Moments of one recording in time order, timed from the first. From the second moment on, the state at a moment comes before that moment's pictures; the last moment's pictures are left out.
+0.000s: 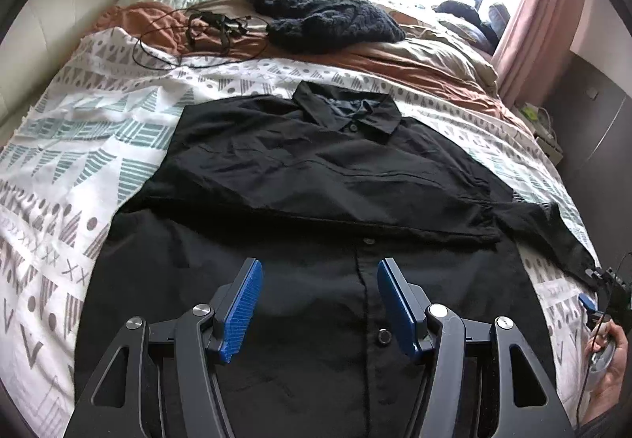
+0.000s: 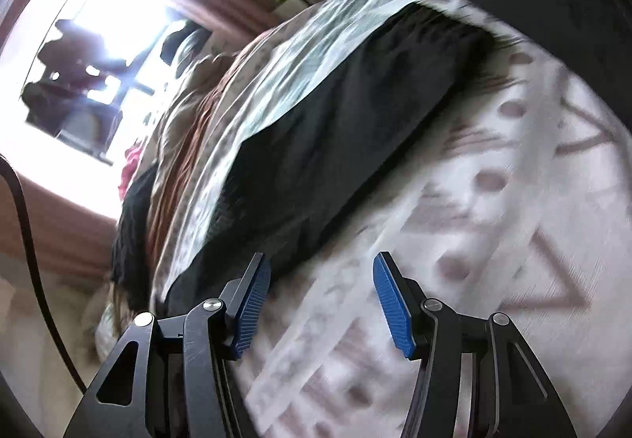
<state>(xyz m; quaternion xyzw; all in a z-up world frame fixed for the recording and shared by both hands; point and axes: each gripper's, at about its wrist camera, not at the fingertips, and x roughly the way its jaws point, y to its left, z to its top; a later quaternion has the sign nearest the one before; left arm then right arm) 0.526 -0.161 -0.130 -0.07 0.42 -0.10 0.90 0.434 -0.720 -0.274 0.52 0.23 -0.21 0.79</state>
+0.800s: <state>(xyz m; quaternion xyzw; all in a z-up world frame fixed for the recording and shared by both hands) 0.531 -0.119 -0.147 -0.11 0.43 -0.08 0.89 0.446 -0.741 -0.225 0.47 0.15 -0.19 0.85</state>
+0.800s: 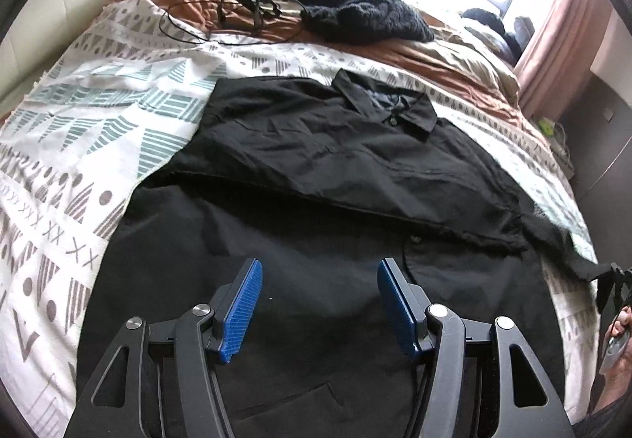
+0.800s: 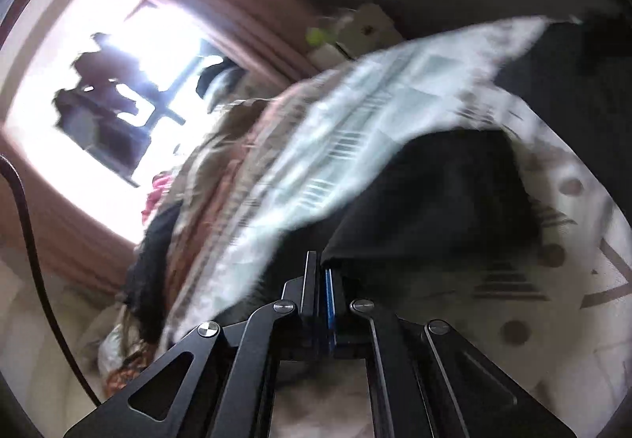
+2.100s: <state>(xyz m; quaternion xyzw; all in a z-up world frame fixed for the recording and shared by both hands) 0.527 -0.007 -0.123 -0.27 0.41 -0.05 0.87 0.576 -0.406 -0.111 0.37 0.16 0.05 0.92</state>
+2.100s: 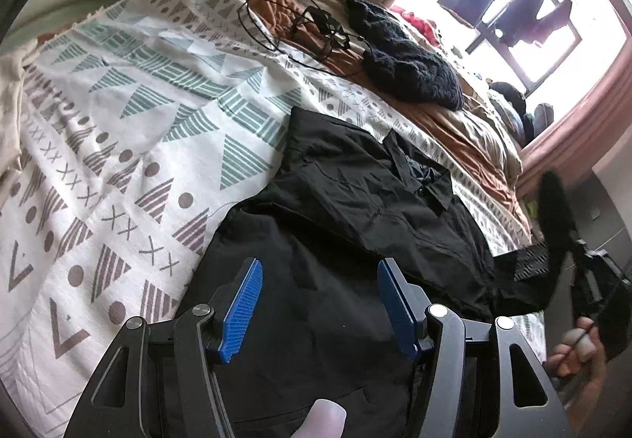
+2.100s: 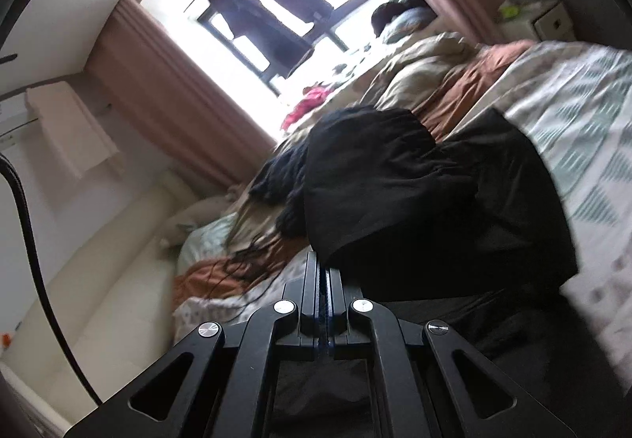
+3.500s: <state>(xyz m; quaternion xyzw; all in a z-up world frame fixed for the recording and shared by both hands) 0.529 0.069 -0.151 -0.33 0.42 0.03 0.84 0.697 -0.322 -0.258 0.40 0.36 0.08 0.84</state>
